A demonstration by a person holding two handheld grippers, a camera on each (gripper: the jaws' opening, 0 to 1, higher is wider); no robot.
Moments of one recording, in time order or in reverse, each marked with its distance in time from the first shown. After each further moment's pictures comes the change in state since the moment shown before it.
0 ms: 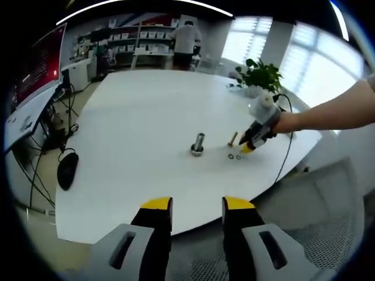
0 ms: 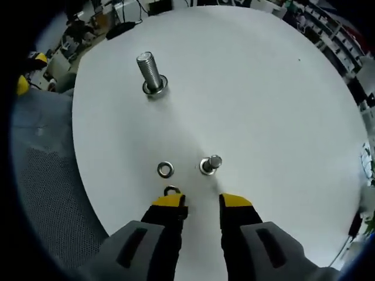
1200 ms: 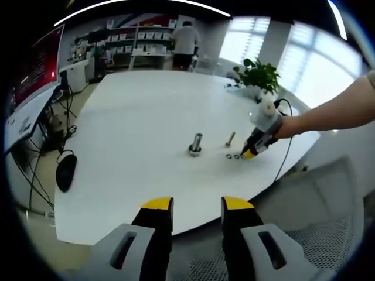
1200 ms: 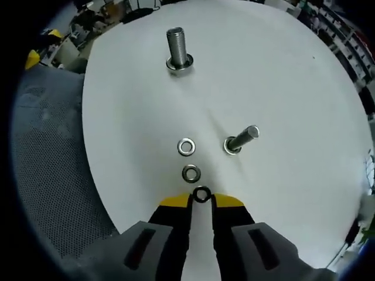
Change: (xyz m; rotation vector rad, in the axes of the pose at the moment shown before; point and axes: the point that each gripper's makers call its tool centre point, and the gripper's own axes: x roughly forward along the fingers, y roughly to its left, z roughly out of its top) left arm 0.000 -0.003 0.000 0.012 0.000 -0.013; right arm 0.004 0.011 -0.020 -0.091 0.091 0.026
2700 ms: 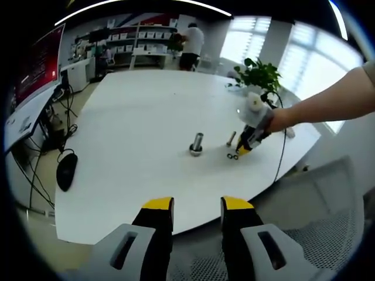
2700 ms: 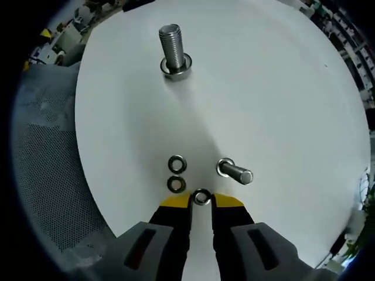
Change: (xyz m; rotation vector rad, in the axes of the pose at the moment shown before) left arm 0.000 0.001 -0.001 -0.005 0.004 0.006; right arm 0.003 -0.007 0.019 -0.062 0.097 -0.026
